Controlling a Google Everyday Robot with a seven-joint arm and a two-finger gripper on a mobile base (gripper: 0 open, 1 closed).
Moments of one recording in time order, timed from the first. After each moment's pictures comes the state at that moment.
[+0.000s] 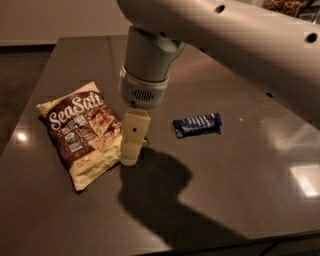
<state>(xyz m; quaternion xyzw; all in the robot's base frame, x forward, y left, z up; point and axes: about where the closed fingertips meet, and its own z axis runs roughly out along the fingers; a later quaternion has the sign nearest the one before) 0.468 0.054 0.893 -0.70 0.70 0.09 0.11</state>
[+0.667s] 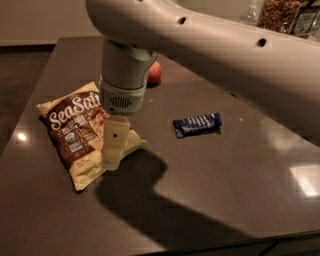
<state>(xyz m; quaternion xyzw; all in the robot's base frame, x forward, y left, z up) 0.467 0.095 0.874 -0.72 0.69 0.09 0.10</state>
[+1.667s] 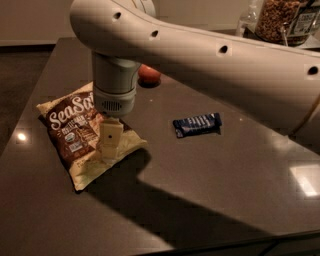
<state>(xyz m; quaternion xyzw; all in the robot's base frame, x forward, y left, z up) 0.492 0.105 0.850 -0.71 0.70 0.05 0.08</state>
